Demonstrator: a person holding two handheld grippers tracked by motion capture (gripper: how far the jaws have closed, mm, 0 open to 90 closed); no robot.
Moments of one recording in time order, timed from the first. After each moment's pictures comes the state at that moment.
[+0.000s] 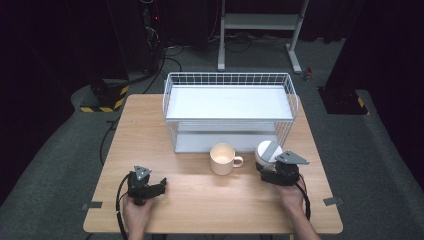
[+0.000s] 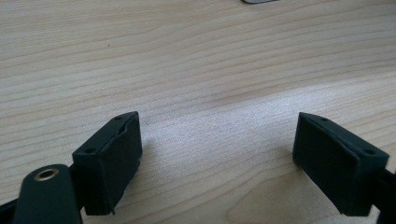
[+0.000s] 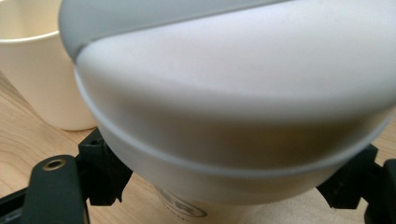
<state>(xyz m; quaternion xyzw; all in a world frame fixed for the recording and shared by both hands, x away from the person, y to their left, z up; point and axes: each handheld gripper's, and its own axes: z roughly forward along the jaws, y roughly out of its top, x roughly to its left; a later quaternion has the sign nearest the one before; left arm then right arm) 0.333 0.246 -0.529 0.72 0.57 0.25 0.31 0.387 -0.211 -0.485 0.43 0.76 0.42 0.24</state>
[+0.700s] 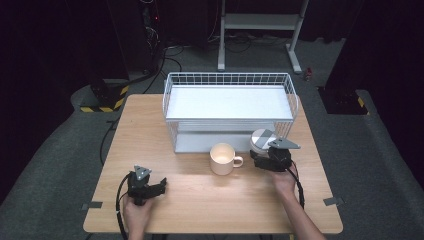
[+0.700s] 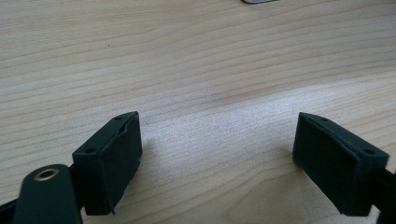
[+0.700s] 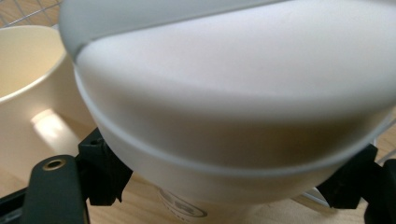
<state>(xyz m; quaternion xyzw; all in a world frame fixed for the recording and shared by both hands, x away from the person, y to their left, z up) 0.333 0.246 -0.529 0.72 0.57 0.25 0.31 0.428 -0.193 -0.478 0.44 0.76 0.42 0.23</state>
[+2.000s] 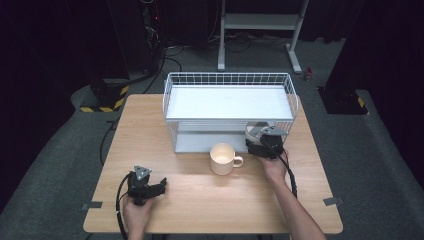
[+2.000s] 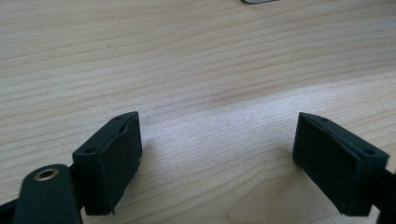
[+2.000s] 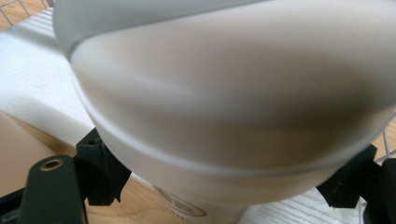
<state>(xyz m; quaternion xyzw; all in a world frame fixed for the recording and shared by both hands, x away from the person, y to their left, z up) 0.333 0.246 -0.529 0.72 0.57 0.25 0.31 0.474 -0.175 -0.484 0.46 0.75 0.39 0.25</state>
